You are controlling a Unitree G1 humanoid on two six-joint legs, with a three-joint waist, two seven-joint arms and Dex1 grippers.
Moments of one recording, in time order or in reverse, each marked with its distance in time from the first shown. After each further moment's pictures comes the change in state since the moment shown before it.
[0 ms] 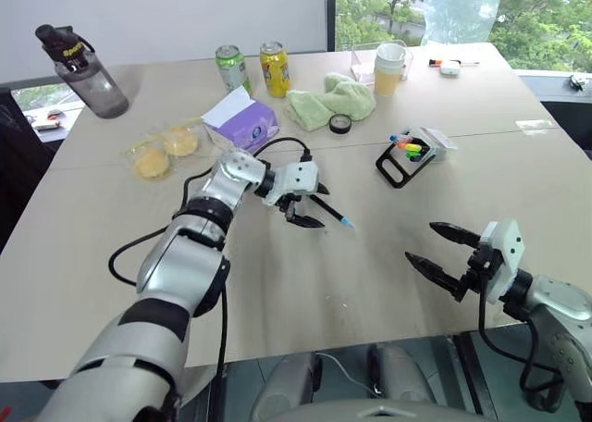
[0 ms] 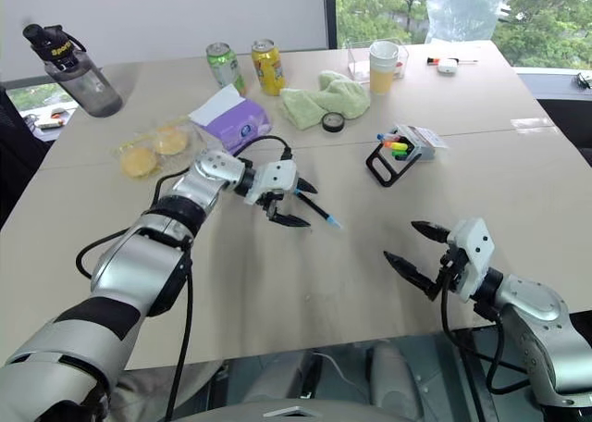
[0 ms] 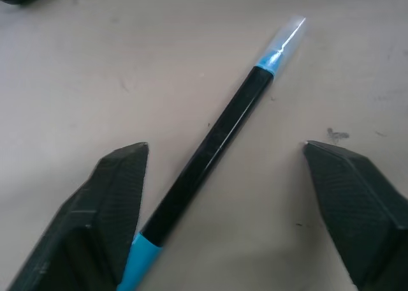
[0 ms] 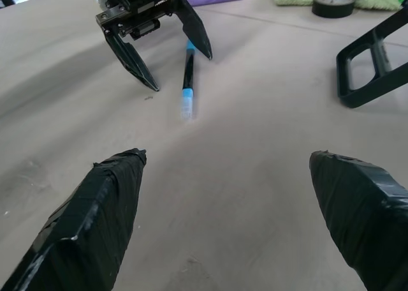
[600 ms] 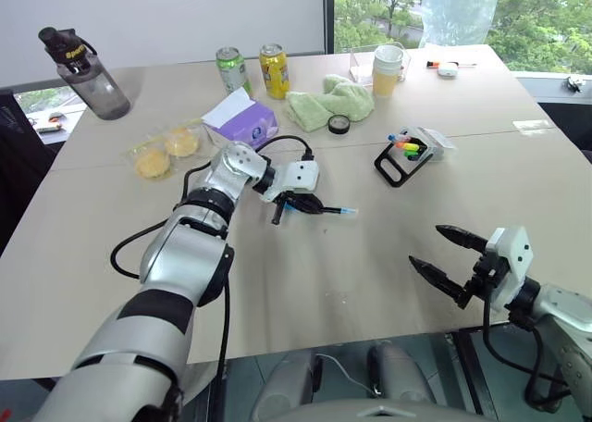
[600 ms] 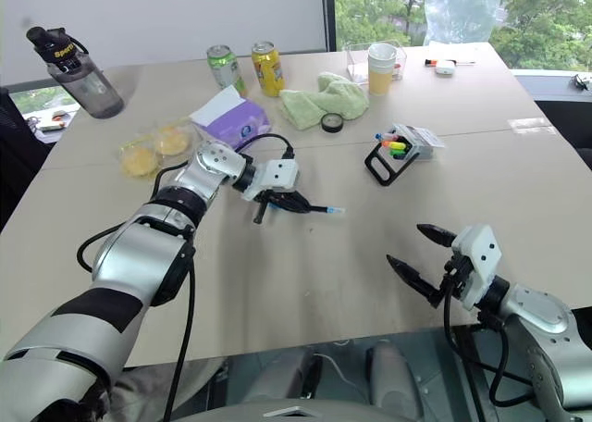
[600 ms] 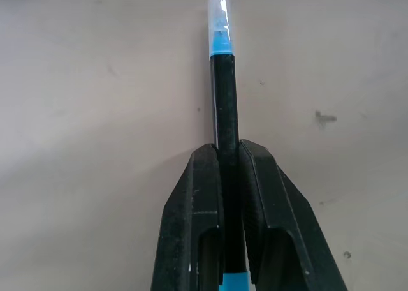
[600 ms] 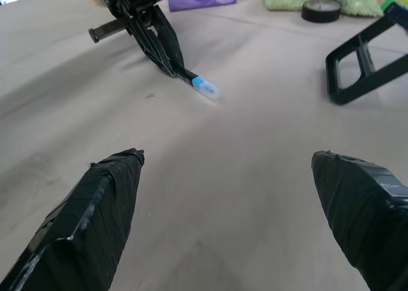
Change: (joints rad) left arm -0.008 -0.009 0.134 0.041 0.012 0.052 -0.062; right arm 0.002 0.002 -0.023 -0.032 0.008 -0.004 -0.015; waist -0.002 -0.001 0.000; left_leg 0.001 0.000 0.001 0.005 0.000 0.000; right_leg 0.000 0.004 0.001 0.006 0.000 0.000
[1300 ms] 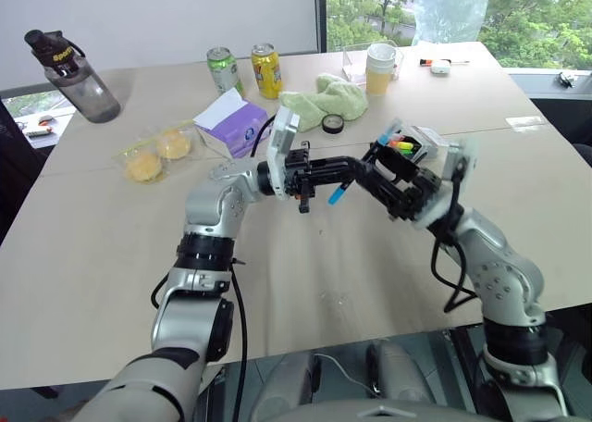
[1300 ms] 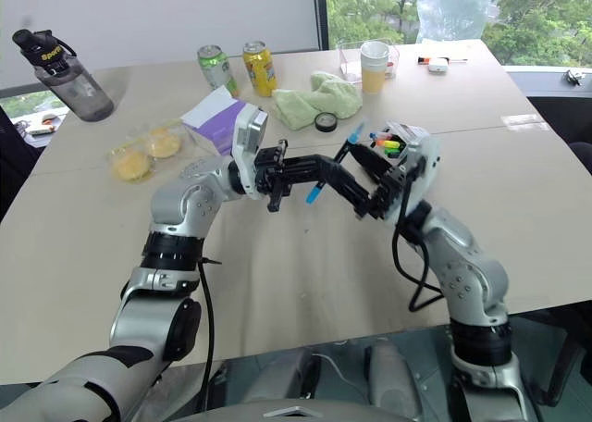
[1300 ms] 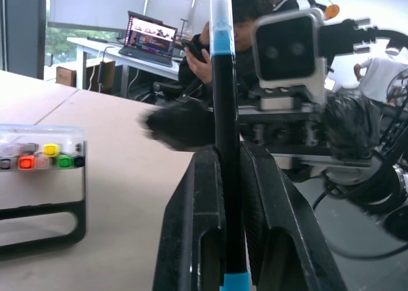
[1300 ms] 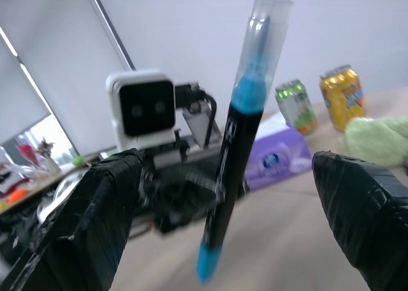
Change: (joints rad) left arm 0.410 -0.101 0.264 -1.088 -0.638 0.979 0.143; right arm -0.534 0.401 0.123 0.119 0.308 0.248 -0.249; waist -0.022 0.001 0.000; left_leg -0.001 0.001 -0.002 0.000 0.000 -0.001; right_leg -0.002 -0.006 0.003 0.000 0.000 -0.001
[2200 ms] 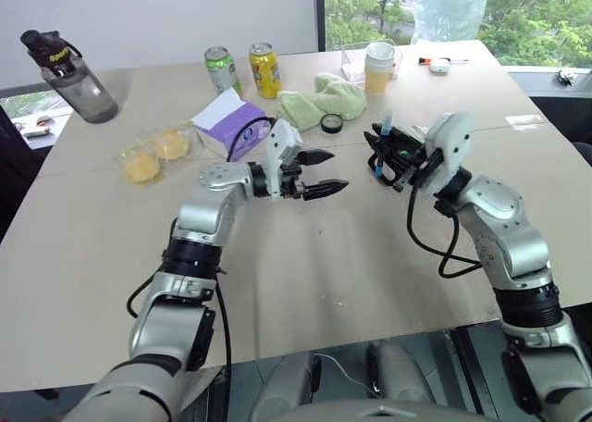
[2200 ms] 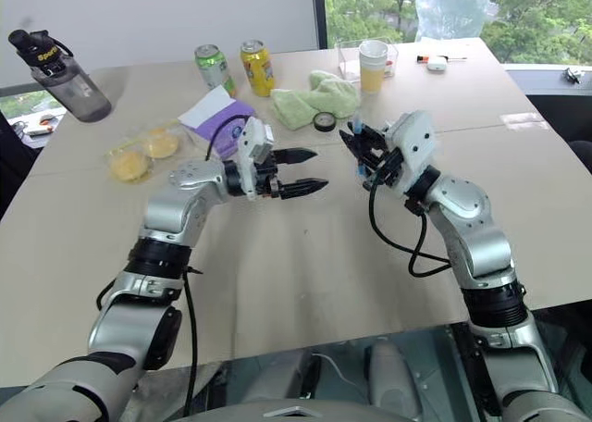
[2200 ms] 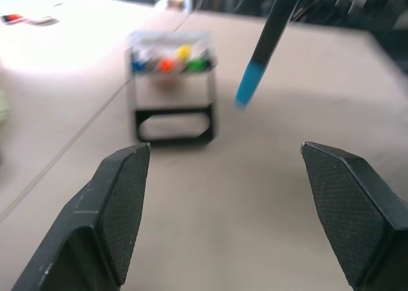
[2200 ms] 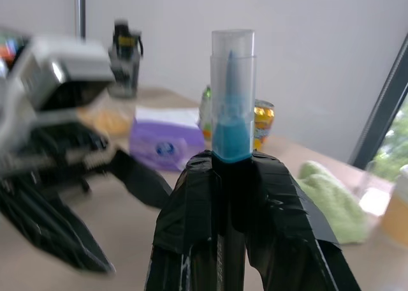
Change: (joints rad) left arm 0.041 0.151 -0.104 0.058 0.249 -0.274 0.250; right arm -0.162 -0.245 0.156 0.196 -0.570 -0.419 0.093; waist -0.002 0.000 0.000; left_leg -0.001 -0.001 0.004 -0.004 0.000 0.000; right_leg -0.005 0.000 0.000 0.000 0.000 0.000
